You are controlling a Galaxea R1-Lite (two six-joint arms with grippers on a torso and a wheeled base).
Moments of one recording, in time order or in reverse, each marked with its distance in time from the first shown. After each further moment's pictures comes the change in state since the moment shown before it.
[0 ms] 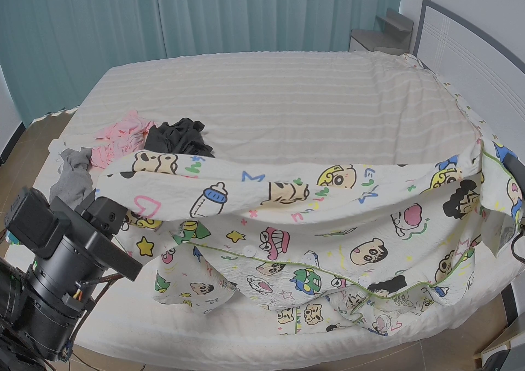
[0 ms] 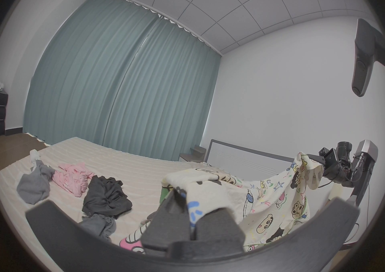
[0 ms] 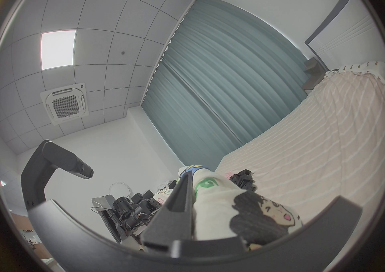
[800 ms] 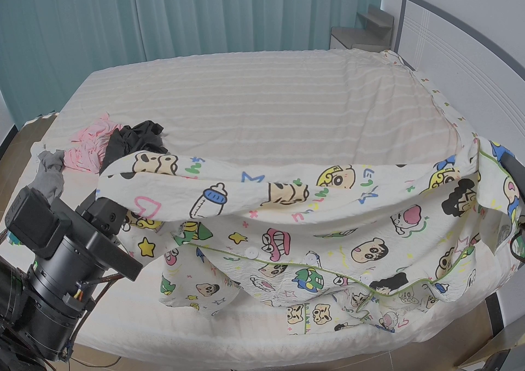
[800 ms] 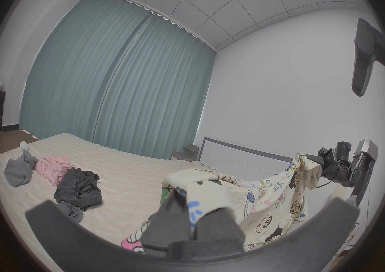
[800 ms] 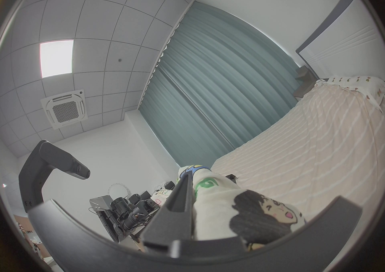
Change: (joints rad) left arm 0.001 0.001 0.002 0.000 0.000 -0.002; right arm -0.013 0.012 -0.003 -0.002 0.000 0.001
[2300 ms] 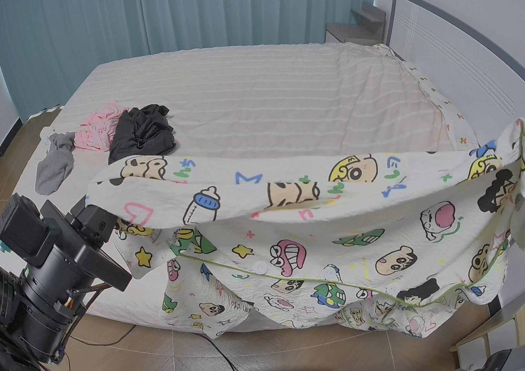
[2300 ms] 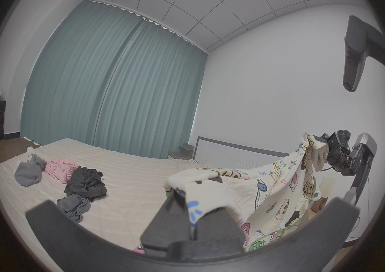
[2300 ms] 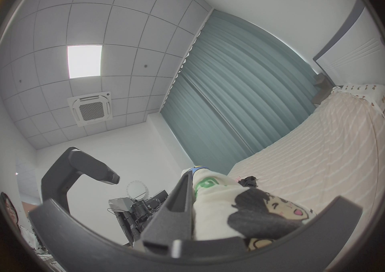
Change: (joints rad) left arm 0.000 -0.042 0.033 0.003 -0.030 0.047; right arm 0.003 -0.092 -0.049 0.006 0.113 -0.003
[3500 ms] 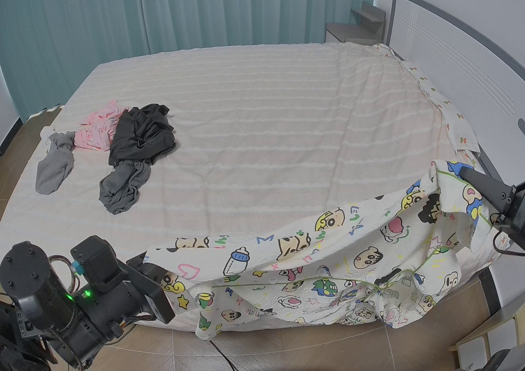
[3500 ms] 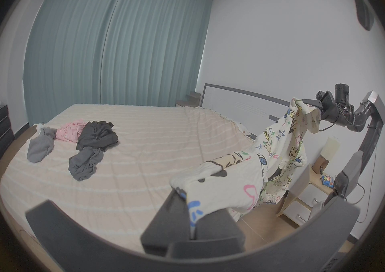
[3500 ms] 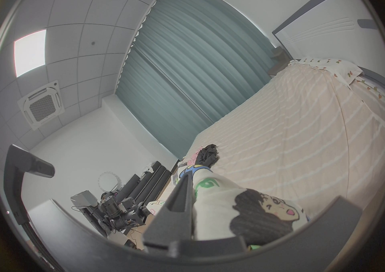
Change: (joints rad) left arm 0.052 0.067 0.007 0.427 -0.003 -0.169; right arm -0.197 0.197 -0.074 0.283 0.028 0.051
